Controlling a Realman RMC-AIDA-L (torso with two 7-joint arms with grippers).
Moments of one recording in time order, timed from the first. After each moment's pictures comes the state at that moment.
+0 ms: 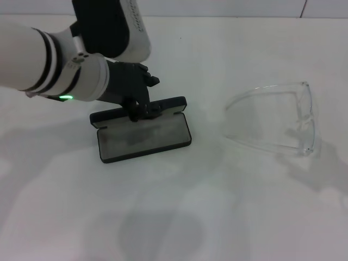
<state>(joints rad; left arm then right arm) -0.40 -2.09 1.58 1.66 2.51 1.32 -2.14 0.26 1.99 -0.75 -0.42 -1.22 -2.12 1.16</state>
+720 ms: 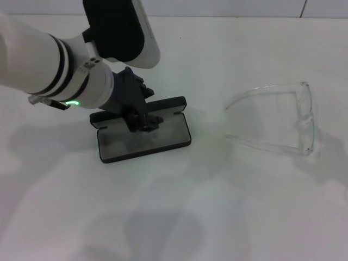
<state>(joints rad) -0.45 -2.09 1.62 1.64 2.59 1.37 -2.25 0.27 1.99 -0.70 -0.39 -1.22 -2.10 1.14</state>
